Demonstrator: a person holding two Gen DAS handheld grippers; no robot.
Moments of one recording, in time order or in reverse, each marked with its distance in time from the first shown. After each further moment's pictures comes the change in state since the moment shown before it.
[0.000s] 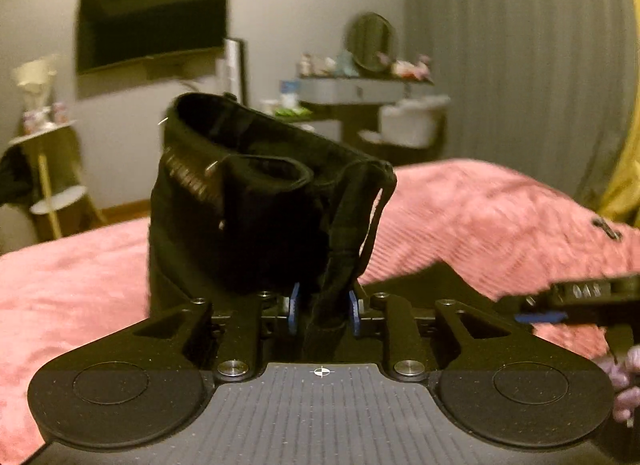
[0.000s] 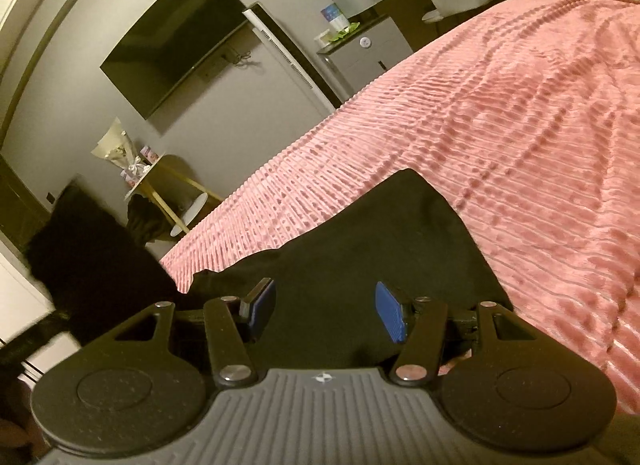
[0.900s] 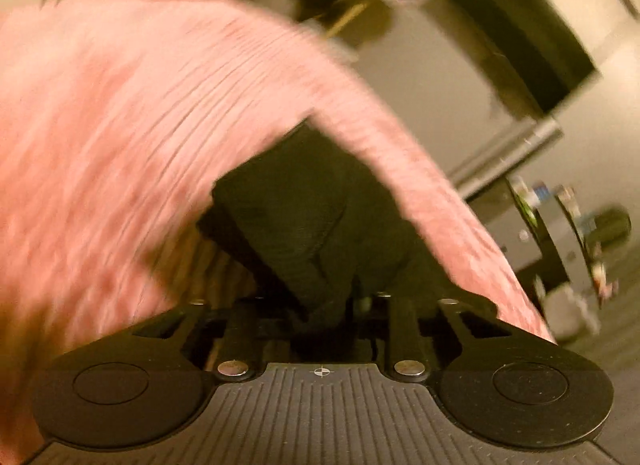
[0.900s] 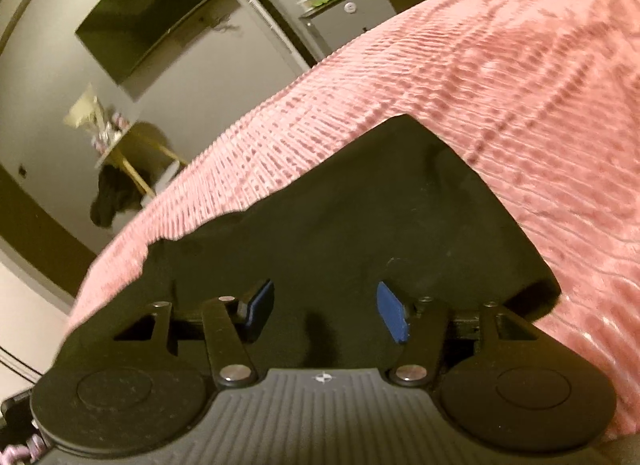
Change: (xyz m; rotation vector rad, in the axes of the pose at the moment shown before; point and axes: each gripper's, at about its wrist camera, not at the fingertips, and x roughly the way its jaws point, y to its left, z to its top) left arm -0.078 0.289 -0.156 -1.021 0.001 0.368; right arm 0.063 -0.002 -0.015 0.003 0.073 -0.078
